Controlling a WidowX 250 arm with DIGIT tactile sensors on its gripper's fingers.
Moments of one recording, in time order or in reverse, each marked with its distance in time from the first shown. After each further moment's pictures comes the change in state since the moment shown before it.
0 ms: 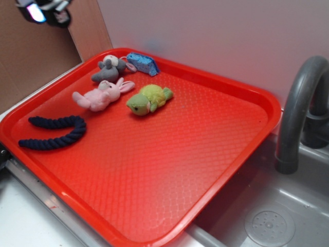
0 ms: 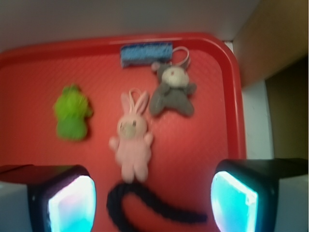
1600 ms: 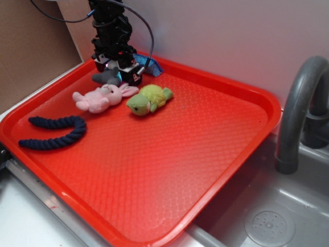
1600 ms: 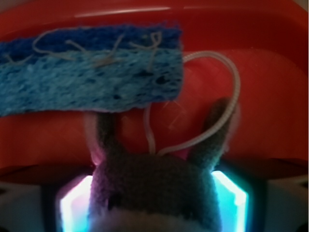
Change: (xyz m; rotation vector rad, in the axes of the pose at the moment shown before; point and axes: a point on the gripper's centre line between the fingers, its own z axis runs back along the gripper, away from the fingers) arm 0.055 0.006 -0.144 0.123 0.118 0.016
